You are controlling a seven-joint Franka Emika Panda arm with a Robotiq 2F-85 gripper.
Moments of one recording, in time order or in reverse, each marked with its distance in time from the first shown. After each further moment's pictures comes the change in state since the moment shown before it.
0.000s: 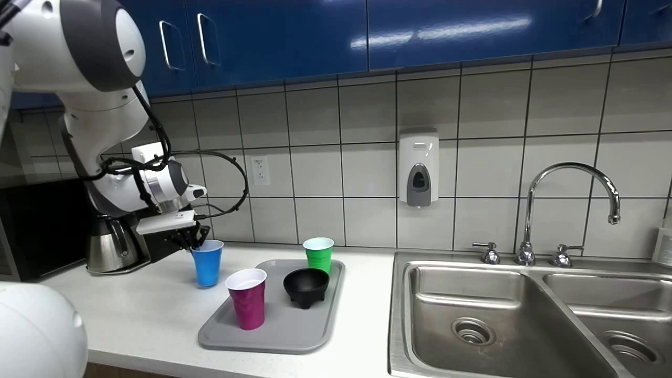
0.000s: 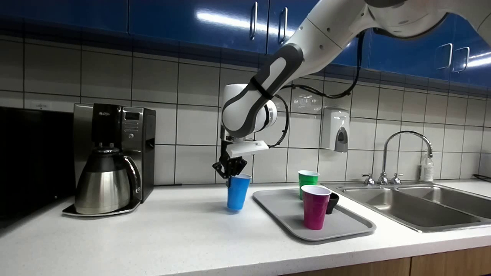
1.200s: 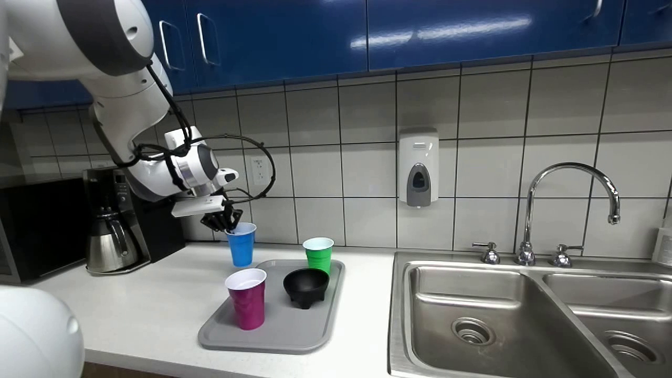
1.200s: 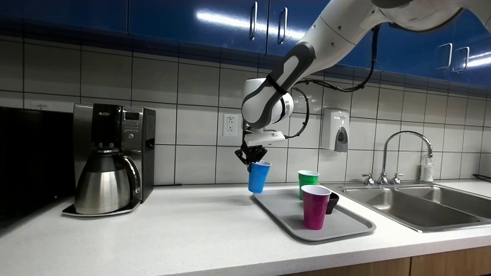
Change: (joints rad) arm -0.046 -0.047 -0.098 0.014 -0.002 0.000 0.079
